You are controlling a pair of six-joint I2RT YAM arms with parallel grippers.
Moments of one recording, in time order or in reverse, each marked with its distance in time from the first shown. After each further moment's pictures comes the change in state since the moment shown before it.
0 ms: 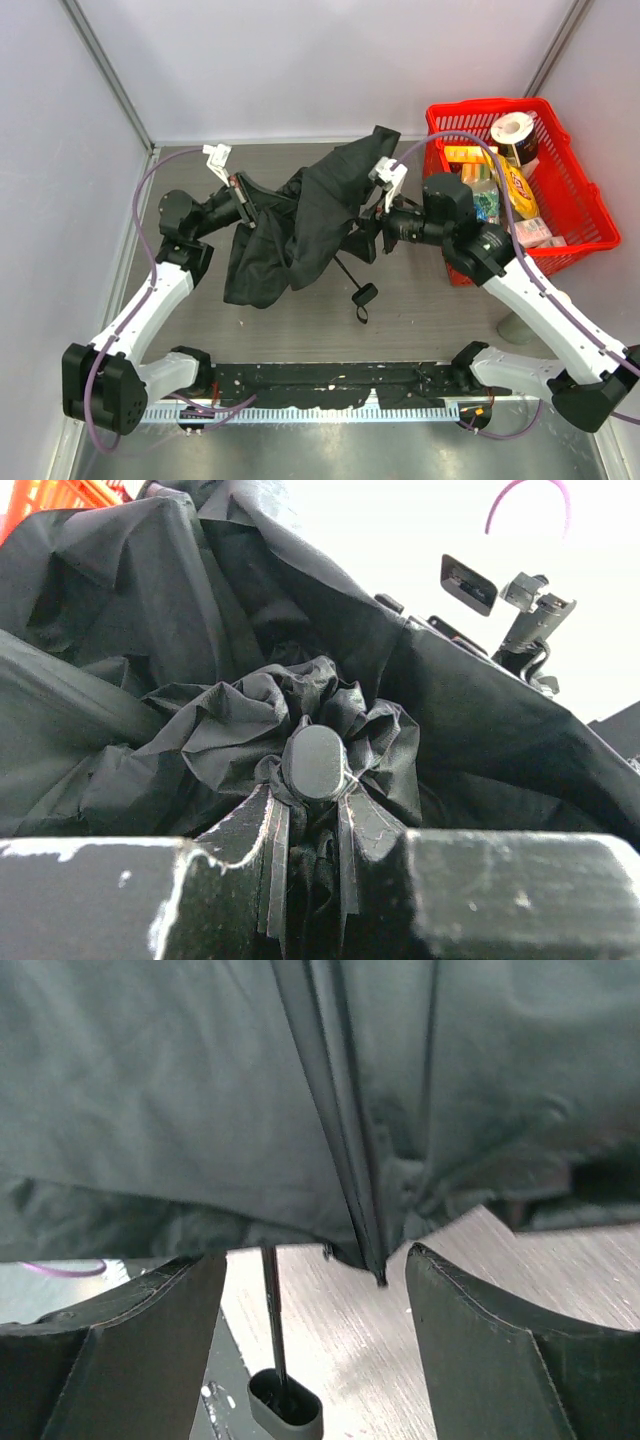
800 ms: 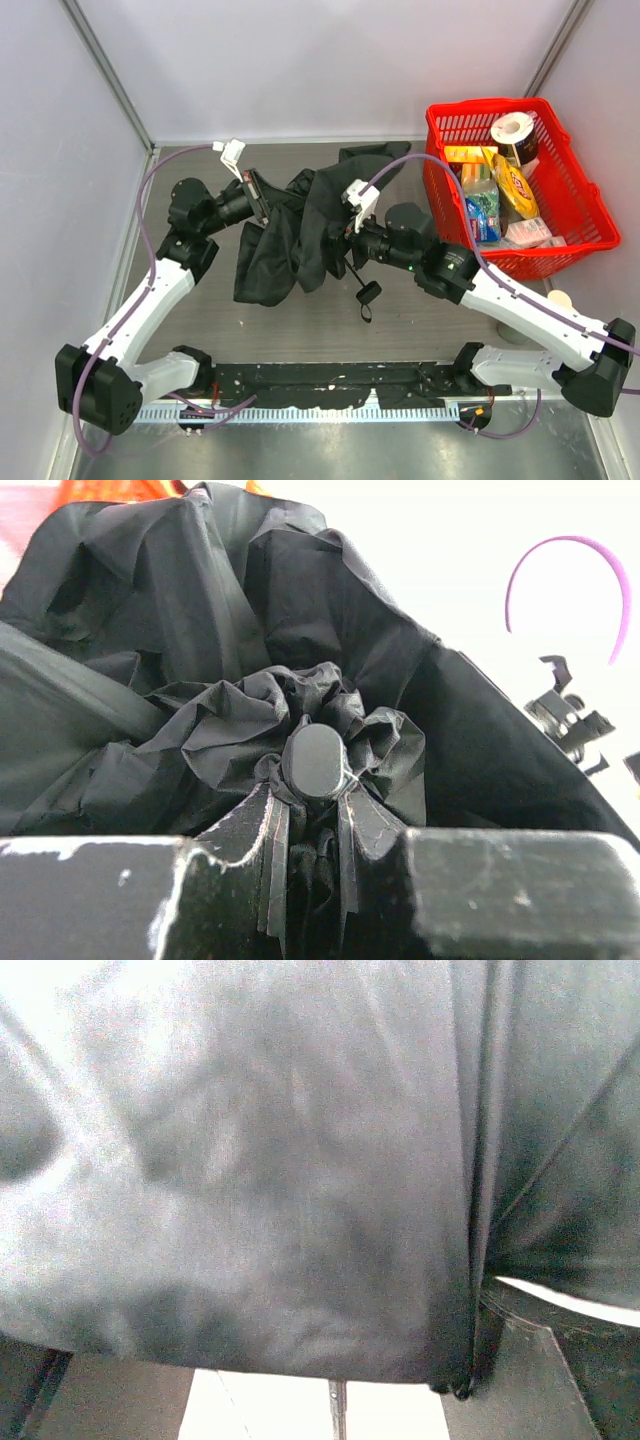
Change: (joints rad) left arm -0.101 0.021 0.115 -0.257 -0.090 0.143; right arm 0.224 0.046 -0.153 0.230 0.261 0.057
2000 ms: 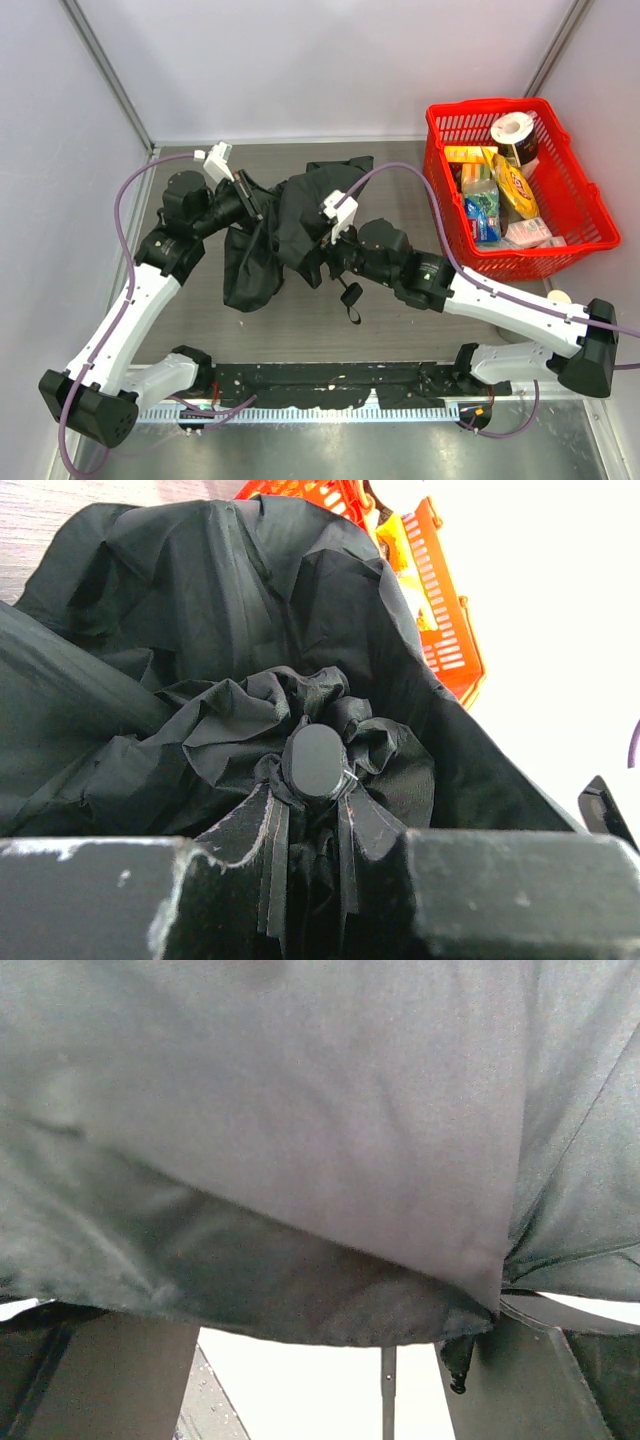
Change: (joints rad) left arm -0.002 -0.082 0.166 -0.631 -0.351 0.081; right arm 0.198 0.091 0.006 0.121 0.251 0.063
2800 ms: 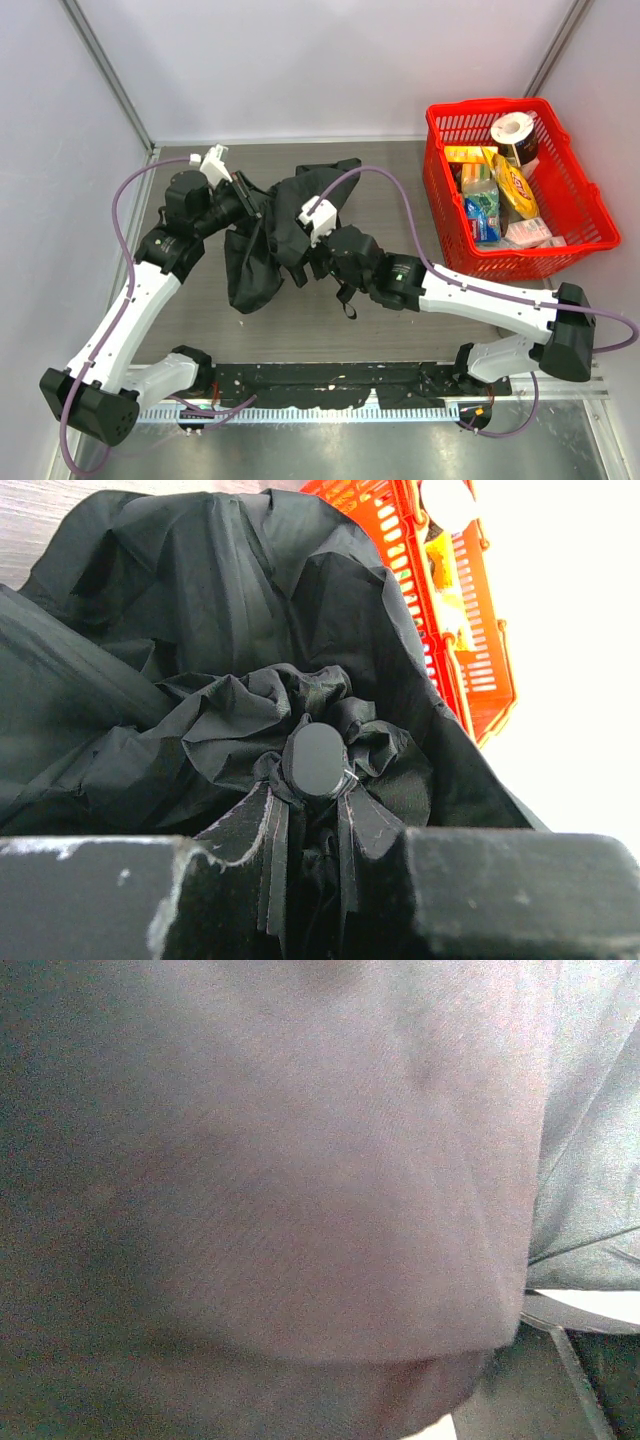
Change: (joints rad) left arm 0.002 0.010 0.010 -0.073 -0.069 -0.015; right arm 0.060 0.119 0.041 0.008 0.181 -0.041
